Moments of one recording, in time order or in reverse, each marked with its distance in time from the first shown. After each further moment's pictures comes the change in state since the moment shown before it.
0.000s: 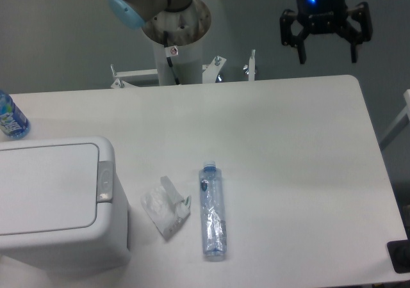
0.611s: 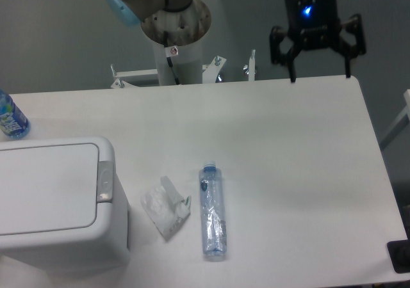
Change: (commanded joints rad) arm -0.188 -0.149 0.169 0.005 -0.023 -0.520
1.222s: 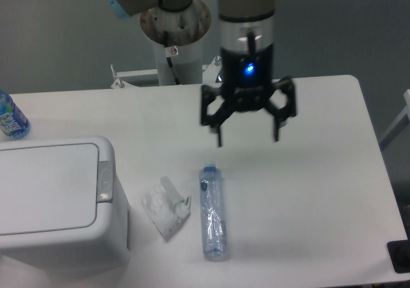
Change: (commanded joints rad) arm -0.178 -0.098 0.012 0.109 -0.281 -0.425
